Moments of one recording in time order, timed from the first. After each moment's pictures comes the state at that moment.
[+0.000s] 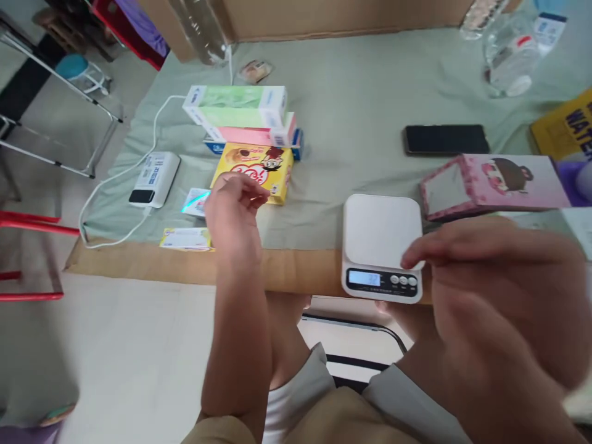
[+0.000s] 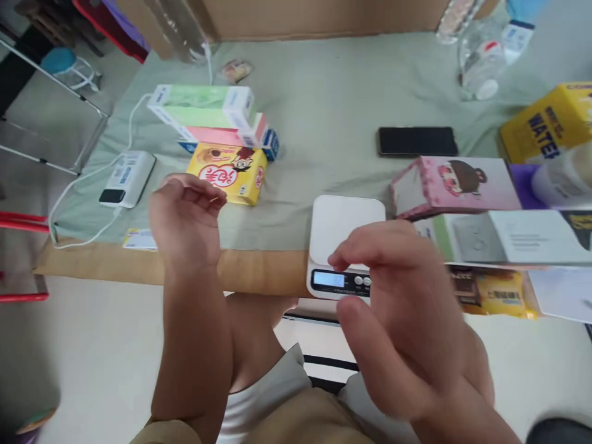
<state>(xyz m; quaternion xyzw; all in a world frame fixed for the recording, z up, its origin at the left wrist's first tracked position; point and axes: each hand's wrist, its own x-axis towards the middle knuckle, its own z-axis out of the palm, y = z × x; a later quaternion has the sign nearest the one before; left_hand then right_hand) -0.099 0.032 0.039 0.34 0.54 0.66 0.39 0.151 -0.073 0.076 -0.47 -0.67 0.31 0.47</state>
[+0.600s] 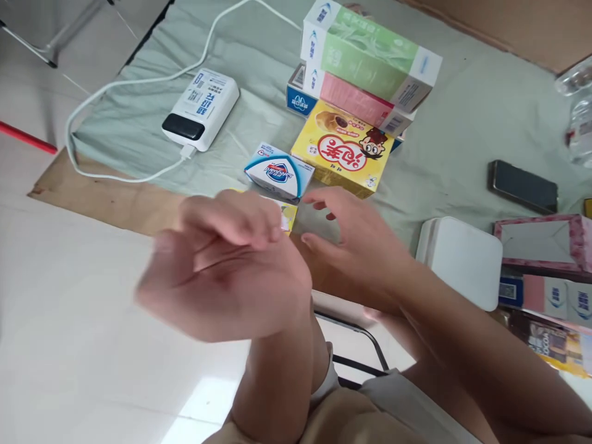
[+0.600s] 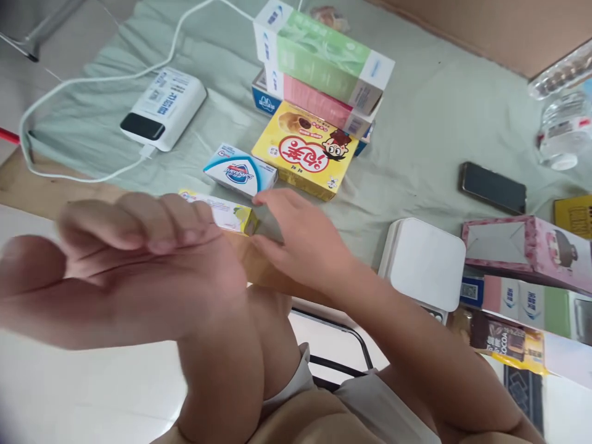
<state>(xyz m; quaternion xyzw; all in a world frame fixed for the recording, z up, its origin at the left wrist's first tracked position) -0.165 -0.033 0.056 0.17 0.44 0.86 0.20 -0.052 0.025 0.027 -0.37 -0.86 0.32 0.14</state>
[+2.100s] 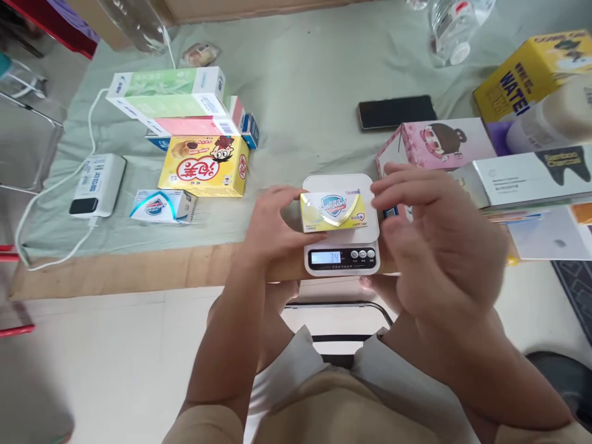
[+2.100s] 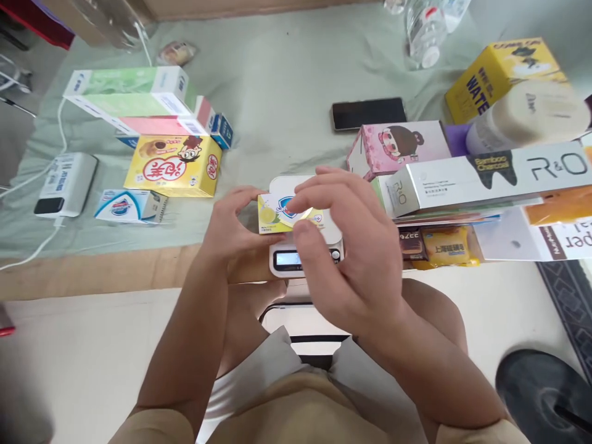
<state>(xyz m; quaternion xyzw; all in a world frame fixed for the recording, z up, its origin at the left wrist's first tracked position) -0.037 0.025 0.003 0.72 0.51 0.32 0.34 0.162 -0.046 0.076 -0.49 -0.67 0.20 0.52</state>
